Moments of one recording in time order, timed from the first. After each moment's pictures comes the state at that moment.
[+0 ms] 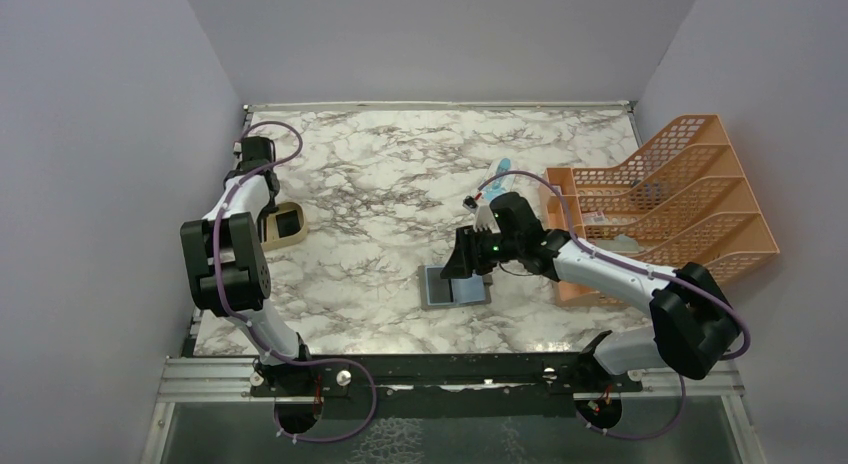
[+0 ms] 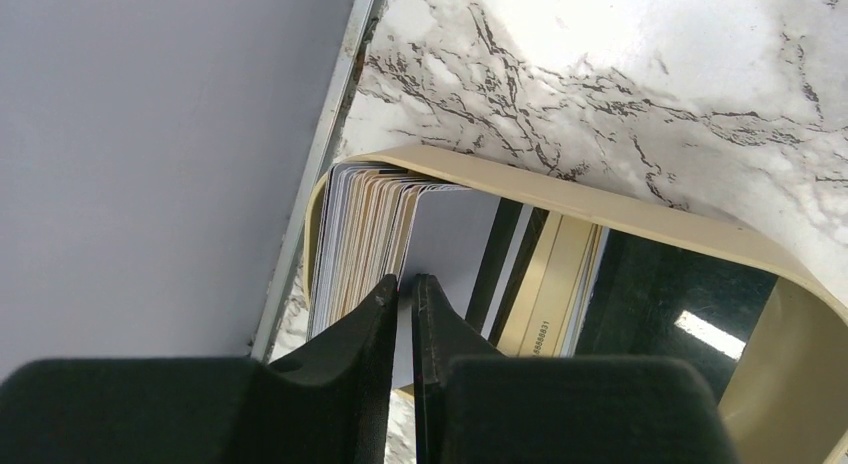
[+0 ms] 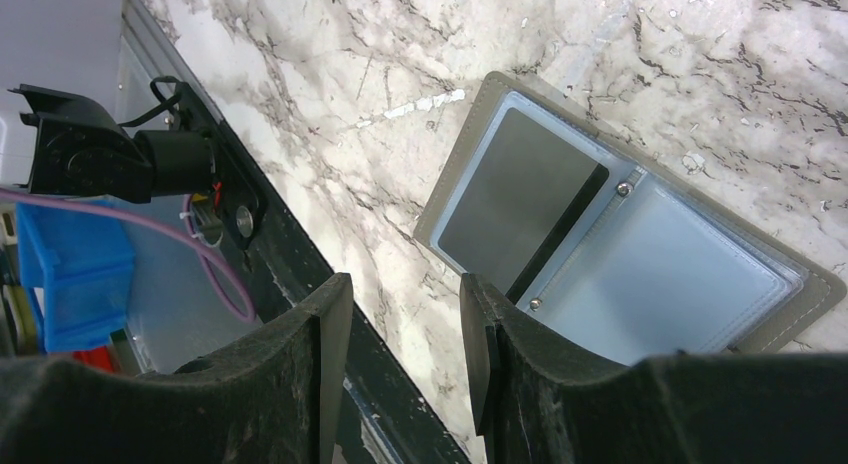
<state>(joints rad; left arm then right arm) 0.19 1.73 1.17 -0.51 -0.50 -0.01 0.69 1.37 0.75 -0.09 -0.50 0.51</state>
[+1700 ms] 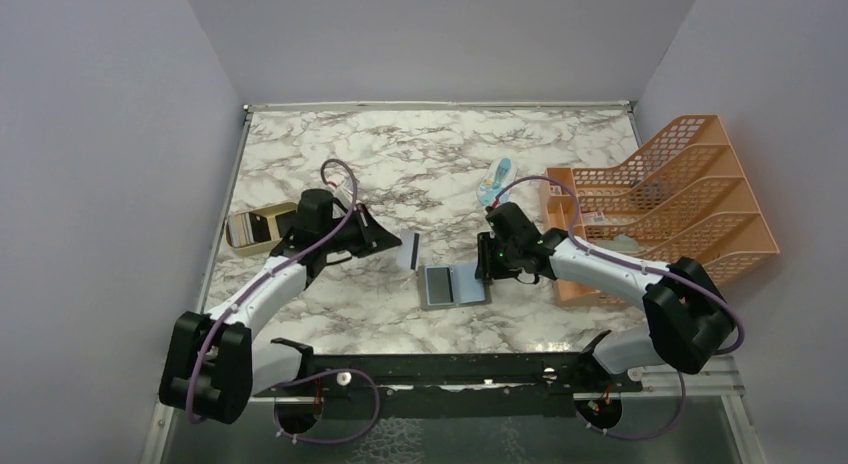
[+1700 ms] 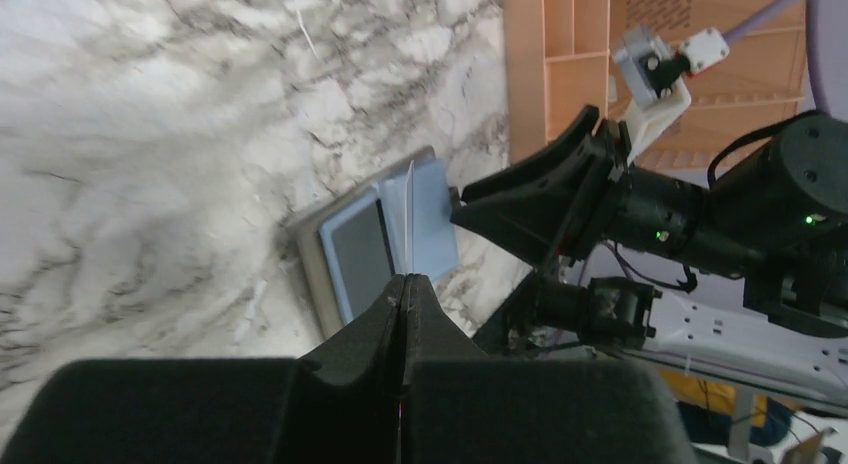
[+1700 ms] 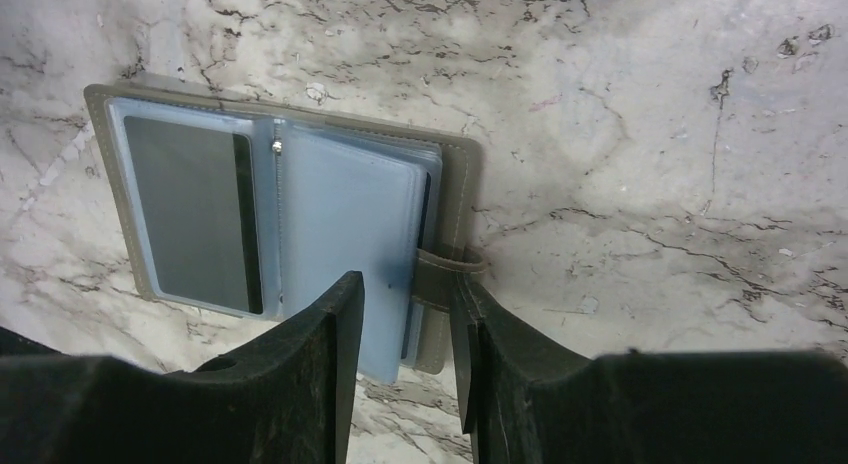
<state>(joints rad) -0.23 1.17 0.61 -0.01 0.66 -0.76 0.69 1.41 0.76 -0.36 -0.01 0.53</state>
